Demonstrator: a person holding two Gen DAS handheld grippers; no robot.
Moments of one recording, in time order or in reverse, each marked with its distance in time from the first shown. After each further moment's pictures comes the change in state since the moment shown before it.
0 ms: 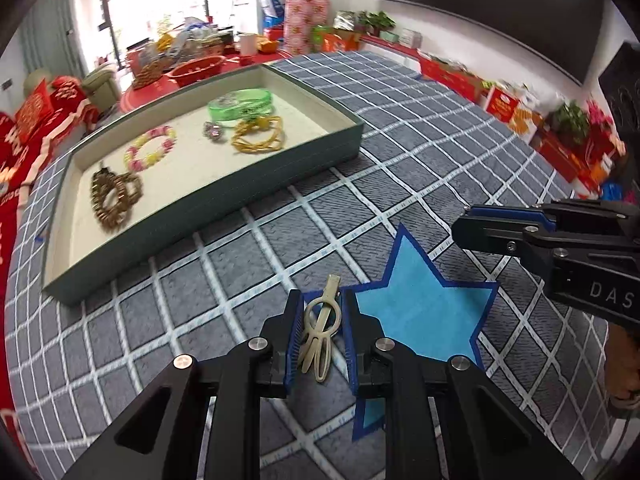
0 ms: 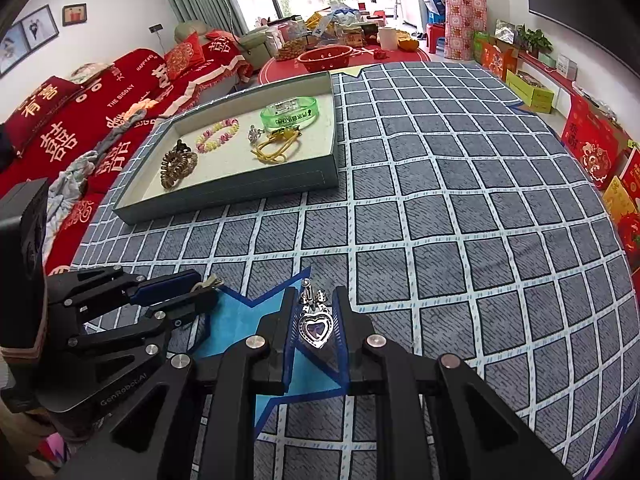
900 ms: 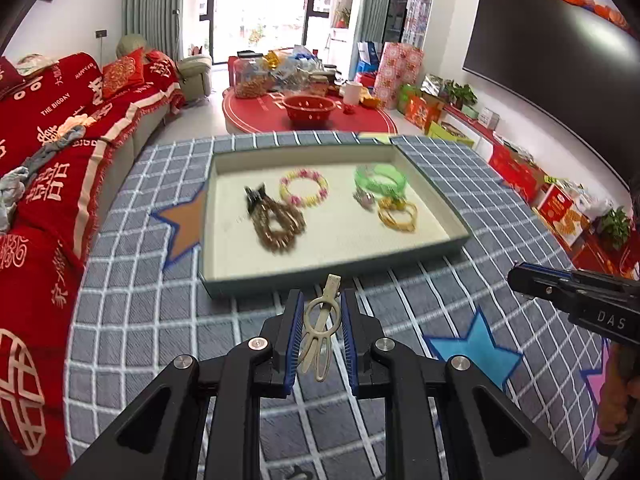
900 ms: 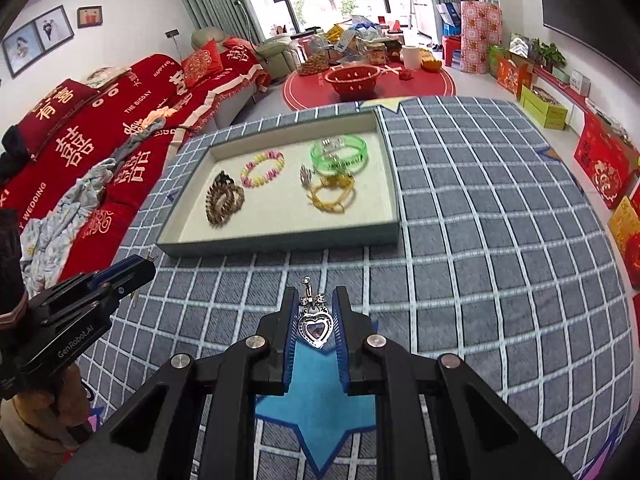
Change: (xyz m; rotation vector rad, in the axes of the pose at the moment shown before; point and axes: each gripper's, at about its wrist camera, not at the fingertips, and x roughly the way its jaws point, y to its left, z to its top) left arm -0.077 0.094 0.006 -0.275 -0.175 0.147; right arm -0.017 0.050 0.044 -0.031 -0.032 0.040
